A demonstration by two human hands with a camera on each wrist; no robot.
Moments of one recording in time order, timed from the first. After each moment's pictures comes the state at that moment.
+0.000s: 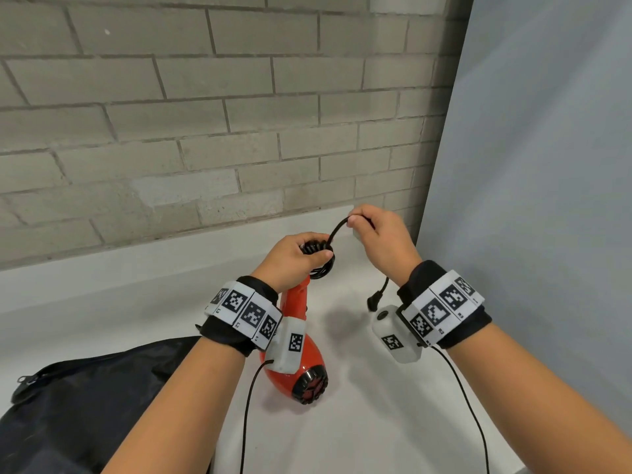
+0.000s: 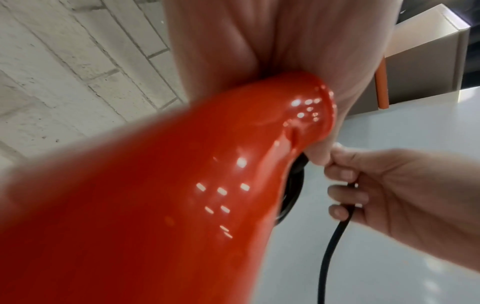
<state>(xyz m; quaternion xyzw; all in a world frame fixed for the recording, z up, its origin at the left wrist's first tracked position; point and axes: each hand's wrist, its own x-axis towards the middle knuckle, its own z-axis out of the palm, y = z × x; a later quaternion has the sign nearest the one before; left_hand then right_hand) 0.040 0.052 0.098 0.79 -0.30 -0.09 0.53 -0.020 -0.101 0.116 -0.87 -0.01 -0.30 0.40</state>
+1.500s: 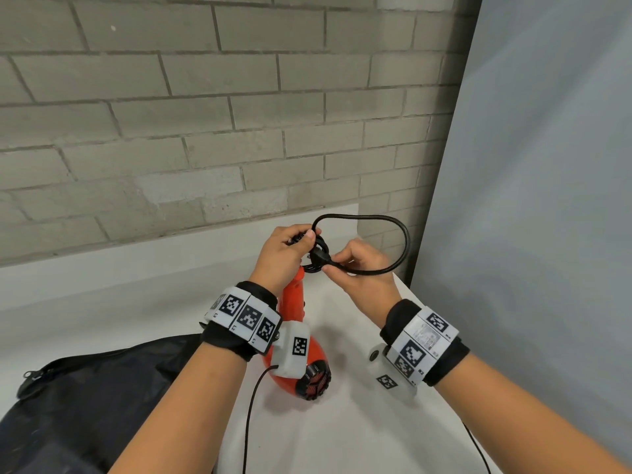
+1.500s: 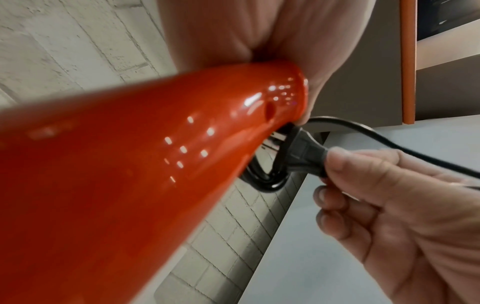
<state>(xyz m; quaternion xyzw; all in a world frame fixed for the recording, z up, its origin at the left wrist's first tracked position) 0.048 0.059 0.086 0.74 -0.24 -0.01 0.63 -0.029 -0.065 0.063 -0.79 -0.06 -0.32 0.52</state>
